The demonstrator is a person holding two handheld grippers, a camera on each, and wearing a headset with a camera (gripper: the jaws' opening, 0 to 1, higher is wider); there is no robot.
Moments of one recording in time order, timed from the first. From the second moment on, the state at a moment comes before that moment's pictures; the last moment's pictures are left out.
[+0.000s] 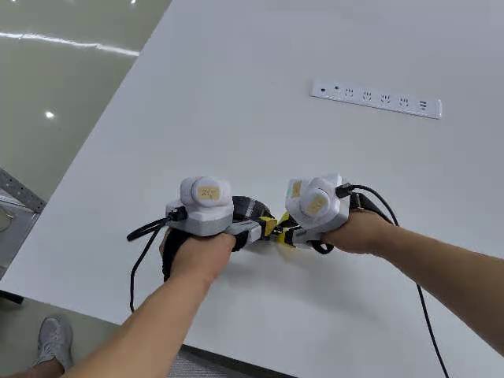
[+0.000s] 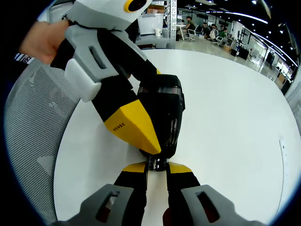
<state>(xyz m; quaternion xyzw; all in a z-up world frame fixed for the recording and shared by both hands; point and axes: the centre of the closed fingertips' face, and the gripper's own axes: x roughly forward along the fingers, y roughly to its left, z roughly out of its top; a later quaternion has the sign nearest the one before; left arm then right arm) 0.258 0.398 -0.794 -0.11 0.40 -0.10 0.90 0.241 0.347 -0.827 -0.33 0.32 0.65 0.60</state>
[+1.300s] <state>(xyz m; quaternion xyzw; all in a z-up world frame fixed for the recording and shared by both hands) 0.259 0.398 -0.791 -0.10 0.38 -0.09 0.91 0.239 0.349 -0.828 -0.33 0.34 0.64 0.61</state>
